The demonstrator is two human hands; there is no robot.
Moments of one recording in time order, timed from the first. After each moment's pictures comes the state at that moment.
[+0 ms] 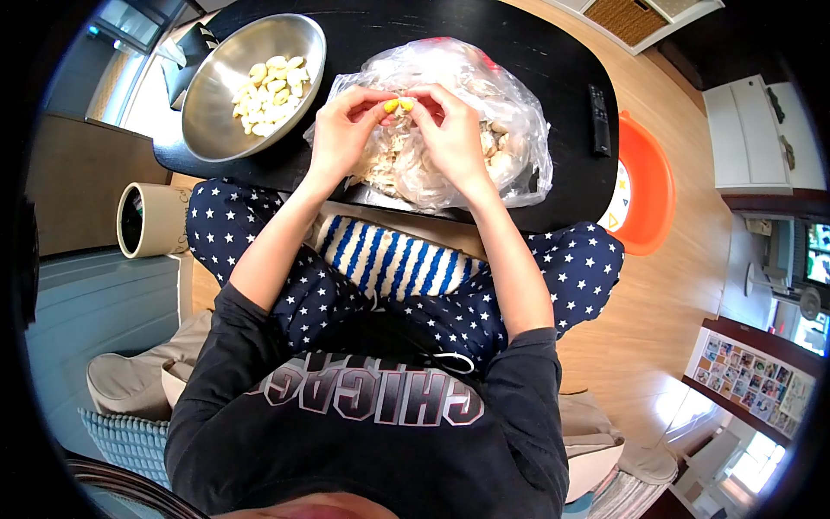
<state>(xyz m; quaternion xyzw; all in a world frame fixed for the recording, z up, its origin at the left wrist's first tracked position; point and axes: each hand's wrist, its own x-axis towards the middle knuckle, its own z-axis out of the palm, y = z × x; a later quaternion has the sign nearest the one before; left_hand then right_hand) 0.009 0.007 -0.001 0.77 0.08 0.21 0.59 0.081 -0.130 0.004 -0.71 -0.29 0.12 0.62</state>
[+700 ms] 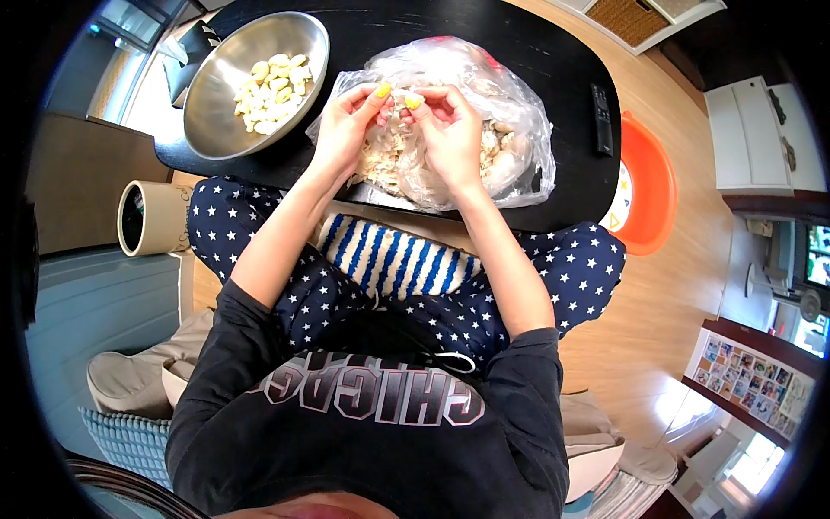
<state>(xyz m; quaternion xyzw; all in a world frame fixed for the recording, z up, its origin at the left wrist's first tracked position) 0.017 0.007 -0.010 0.56 0.12 0.16 0.81 0.072 -0.120 -0.009 -0.56 -0.23 0.13 0.79</state>
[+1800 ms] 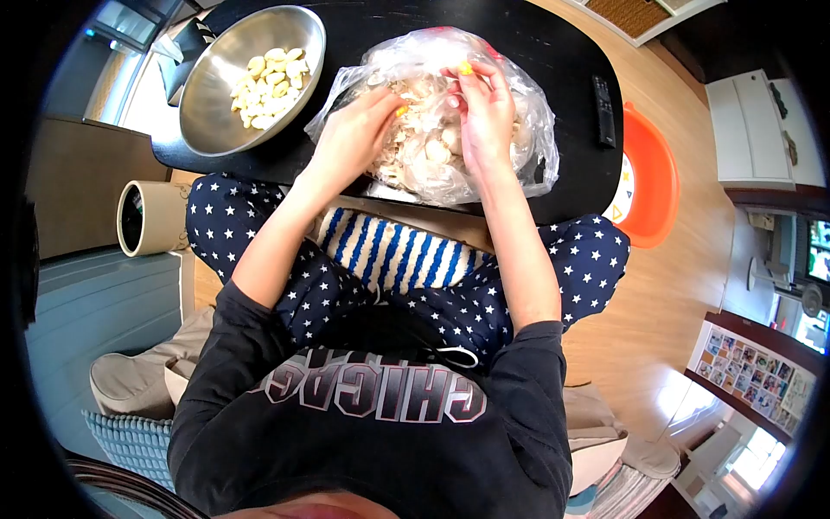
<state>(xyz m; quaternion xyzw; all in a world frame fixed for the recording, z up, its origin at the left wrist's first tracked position) -0.001 0.004 0.003 0.93 -0.06 0.21 0.29 0.101 -0.138 -0.009 -0.42 -0.07 0.16 0.89</state>
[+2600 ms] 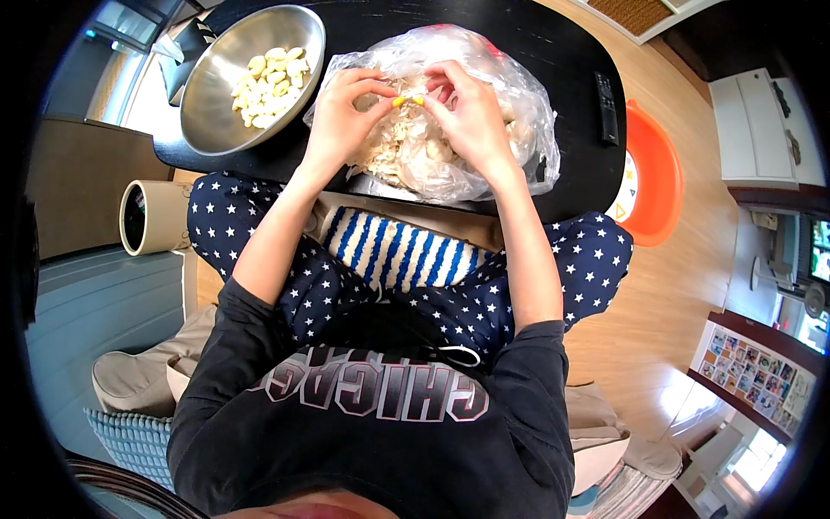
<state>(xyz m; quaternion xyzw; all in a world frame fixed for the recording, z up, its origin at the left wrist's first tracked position) 0.011 0.017 -0.003 0.89 0.02 0.29 0.36 0.097 -0.143 0.011 -0.79 -0.37 0.02 0.49</state>
